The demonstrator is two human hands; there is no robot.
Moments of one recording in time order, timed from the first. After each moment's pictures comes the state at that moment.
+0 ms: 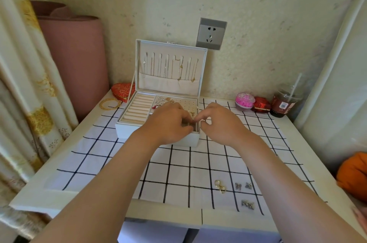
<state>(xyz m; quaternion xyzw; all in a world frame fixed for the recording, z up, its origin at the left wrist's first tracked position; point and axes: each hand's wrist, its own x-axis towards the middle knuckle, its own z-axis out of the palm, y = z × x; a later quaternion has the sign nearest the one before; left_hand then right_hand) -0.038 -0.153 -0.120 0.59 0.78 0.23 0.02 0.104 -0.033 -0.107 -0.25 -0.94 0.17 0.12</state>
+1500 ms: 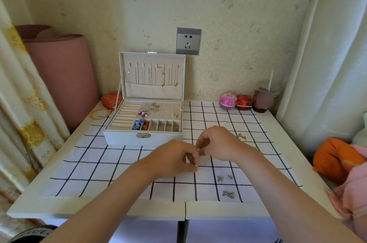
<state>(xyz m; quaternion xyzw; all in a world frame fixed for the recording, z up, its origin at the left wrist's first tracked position) 0.034 -0.170 -0.145 0.66 0.68 0.24 0.22 0.164 -0.027 -0.128 -0.29 -0.92 0.27 0.02</state>
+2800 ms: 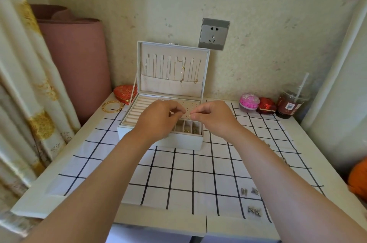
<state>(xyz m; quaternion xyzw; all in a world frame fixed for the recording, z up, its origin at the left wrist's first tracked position) -0.063 -0.156 -0.126 0.50 0.78 0.38 0.04 0.074 -0.026 -0.110 -0.28 -0.83 0.42 0.21</state>
